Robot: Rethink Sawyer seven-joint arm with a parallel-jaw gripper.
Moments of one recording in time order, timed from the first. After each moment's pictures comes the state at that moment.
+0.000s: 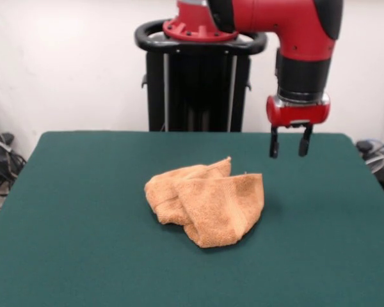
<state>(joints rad) -0.07 -0.70 0.05 2.03 -0.02 0.17 1.57</state>
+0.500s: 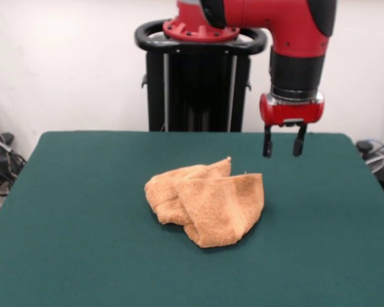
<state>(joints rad) -0.10 -0.72 0.05 2.03 -0.02 0.18 1.57</state>
